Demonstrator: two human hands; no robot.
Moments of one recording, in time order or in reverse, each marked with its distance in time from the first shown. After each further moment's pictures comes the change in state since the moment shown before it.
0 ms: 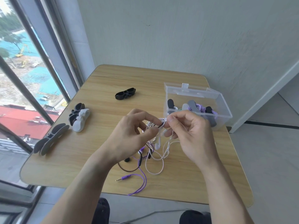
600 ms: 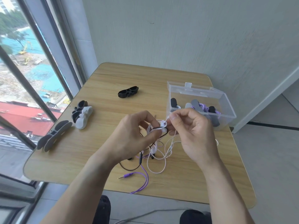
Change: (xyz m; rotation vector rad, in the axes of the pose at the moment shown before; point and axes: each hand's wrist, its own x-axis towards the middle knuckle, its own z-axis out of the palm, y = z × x) left_hand -0.004 0.000 0.000 0.160 0.051 0.045; right_hand 0.000 0.001 0.007 0.116 0.004 -0.020
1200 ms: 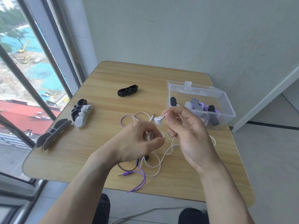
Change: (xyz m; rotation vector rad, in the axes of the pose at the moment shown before) left_hand 0.000 -0.004 0.005 0.095 -0.245 -0.075; right_hand -0.001 -0.002 0.005 0.124 -0.132 0.078
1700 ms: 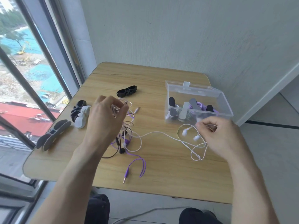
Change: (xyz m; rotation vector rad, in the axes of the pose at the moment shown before) left_hand 0.013 -0.033 -0.034 0.243 0.739 -0.112; right_hand -0.007 -0.009 -0.072 -0.836 0.281 0.287
